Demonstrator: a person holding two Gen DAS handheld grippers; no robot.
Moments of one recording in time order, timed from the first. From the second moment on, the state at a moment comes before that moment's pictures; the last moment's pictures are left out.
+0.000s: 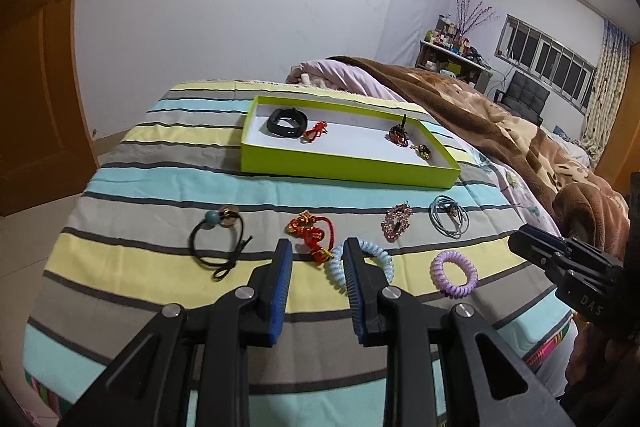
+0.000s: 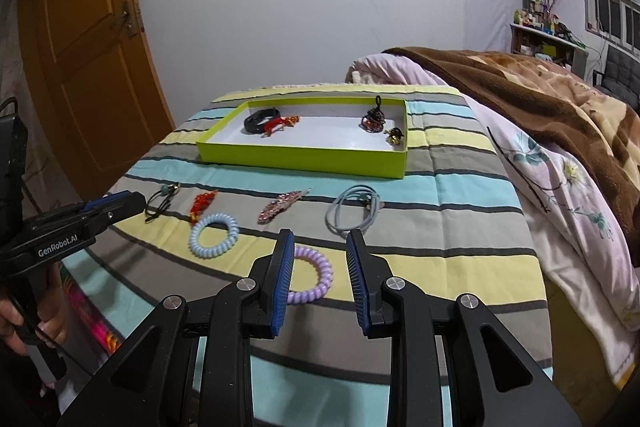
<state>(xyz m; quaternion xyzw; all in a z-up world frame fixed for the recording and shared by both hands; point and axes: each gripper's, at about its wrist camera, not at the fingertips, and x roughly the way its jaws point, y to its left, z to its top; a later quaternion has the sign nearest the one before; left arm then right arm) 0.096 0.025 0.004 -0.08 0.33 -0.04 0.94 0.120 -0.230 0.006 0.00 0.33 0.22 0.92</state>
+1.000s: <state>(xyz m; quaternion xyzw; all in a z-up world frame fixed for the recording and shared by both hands) 0.155 0.011 -0.030 -0.06 0.38 -0.03 0.92 0.156 -0.212 -0.038 -0.02 0.40 0.23 0.89</state>
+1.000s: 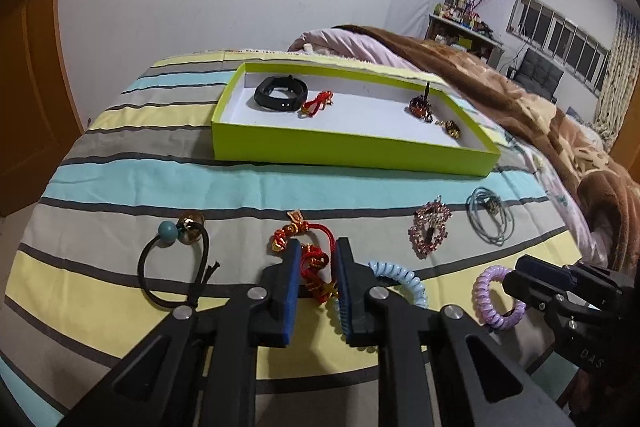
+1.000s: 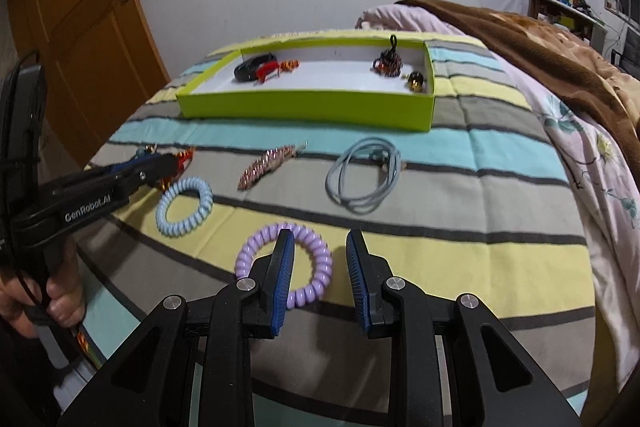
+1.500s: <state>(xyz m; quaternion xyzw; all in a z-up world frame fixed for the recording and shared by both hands) 0.148 0.020 -0.026 -0.05 0.38 -0.02 0.92 0.153 -0.213 -0.041 -0.03 0.41 0.22 0.88</state>
